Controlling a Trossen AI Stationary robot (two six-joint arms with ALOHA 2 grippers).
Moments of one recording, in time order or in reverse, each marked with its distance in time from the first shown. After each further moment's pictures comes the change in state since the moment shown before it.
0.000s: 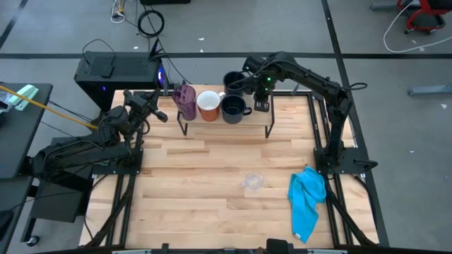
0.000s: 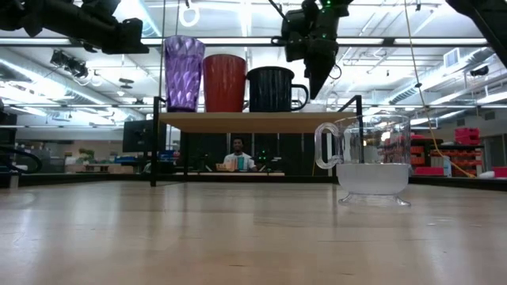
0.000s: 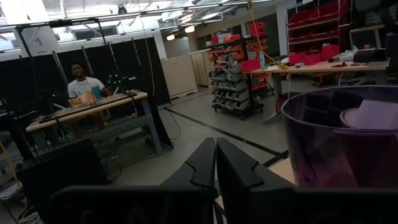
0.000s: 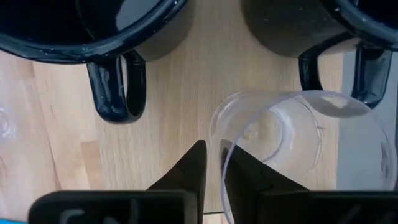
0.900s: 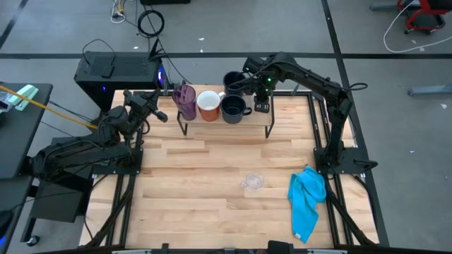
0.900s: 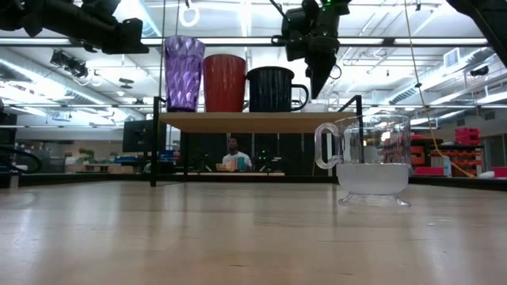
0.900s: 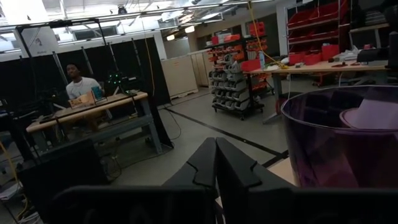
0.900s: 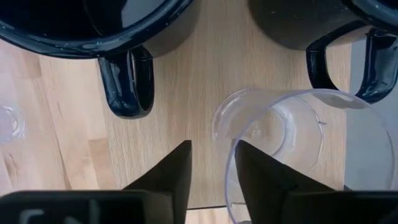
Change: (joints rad) left arm 0.000 0.000 0.000 0.000 0.000 0.002; right arm 0.011 -0.003 0.002 -0.023 -0.002 0.033
